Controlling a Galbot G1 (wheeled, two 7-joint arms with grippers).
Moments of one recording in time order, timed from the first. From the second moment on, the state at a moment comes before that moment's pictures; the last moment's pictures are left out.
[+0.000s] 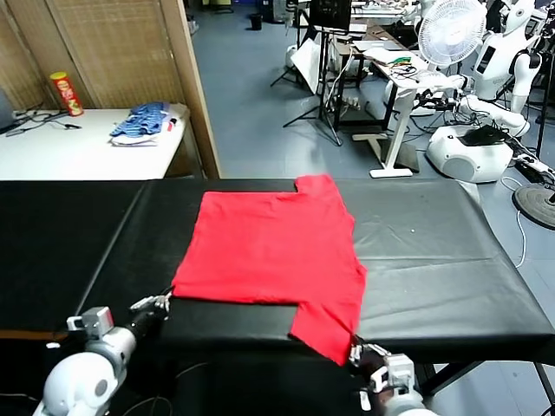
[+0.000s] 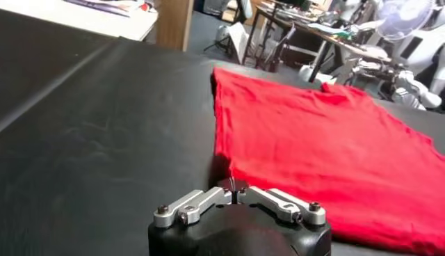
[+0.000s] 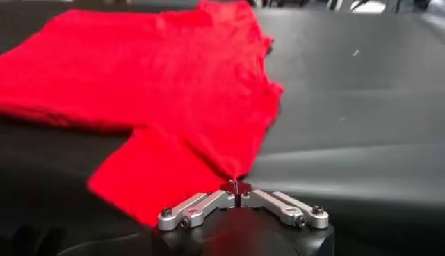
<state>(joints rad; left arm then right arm) 1.57 -1.05 -0.66 -2.13 -0.84 0.49 -0.12 -1.69 1.30 0.51 2.34 0.29 -0.63 0.15</state>
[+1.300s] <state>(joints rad) 1.19 -1.12 -0.50 -1.87 -0.73 0.42 -0.14 -1.10 1.22 0.41 1.78 0.36 -0.44 -0.04</state>
